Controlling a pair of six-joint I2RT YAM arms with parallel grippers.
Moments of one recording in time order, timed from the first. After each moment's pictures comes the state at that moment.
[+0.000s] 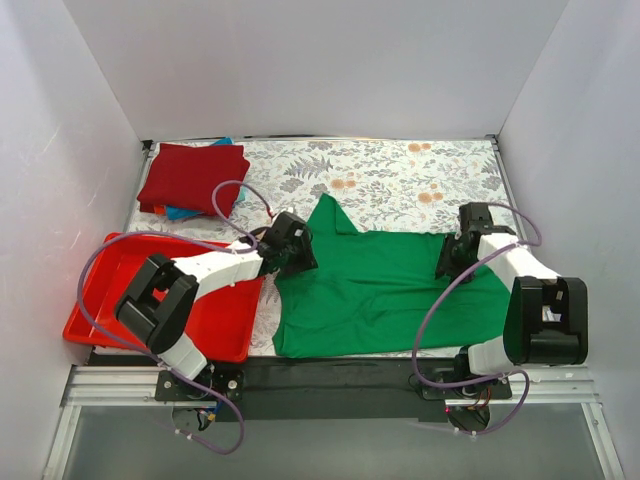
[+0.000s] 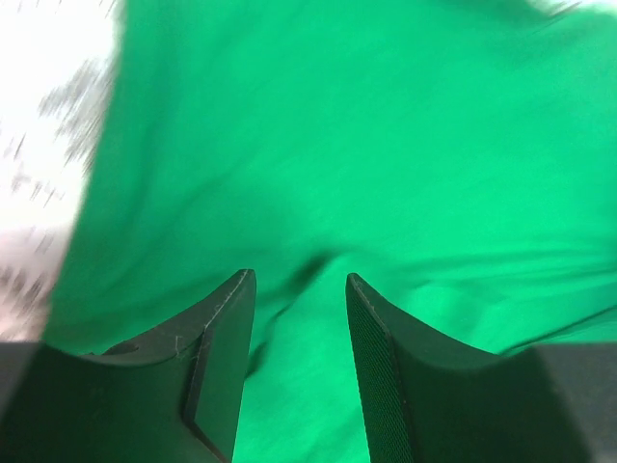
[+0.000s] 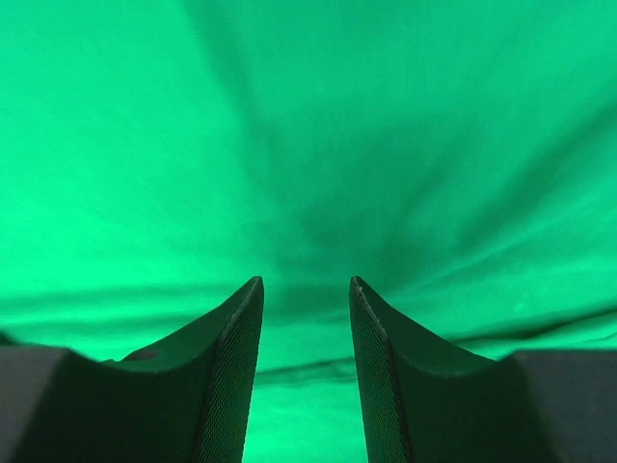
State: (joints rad) left arm -0.67 1.60 0.88 -0.20 -0.05 -0.83; right arm 0.01 1.42 0.79 -0.63 -0.05 0.31
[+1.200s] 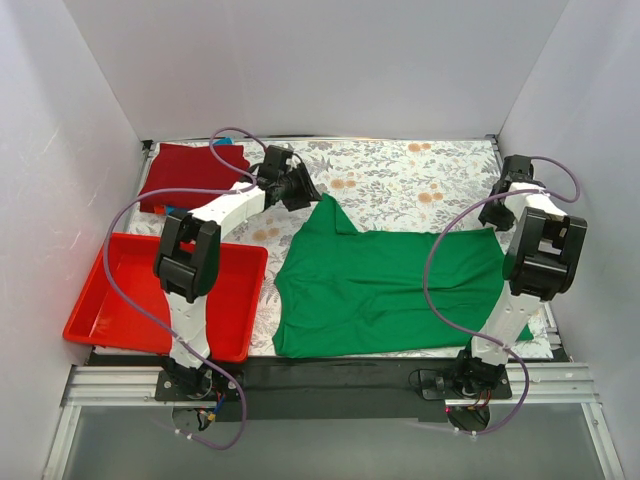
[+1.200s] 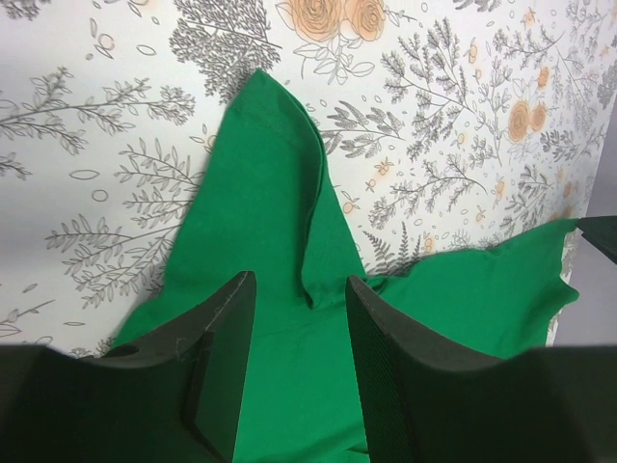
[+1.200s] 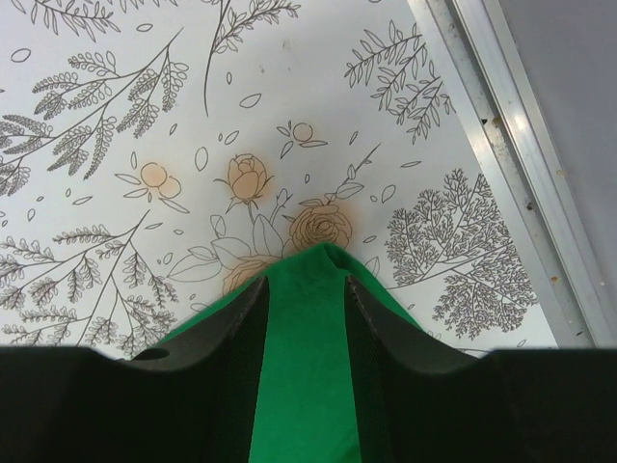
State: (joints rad) left arm -0.43 2.01 1.52 -0.25 0.19 -0.74; right arm -0.25 1.93 1.38 -0.52 0.15 0.23
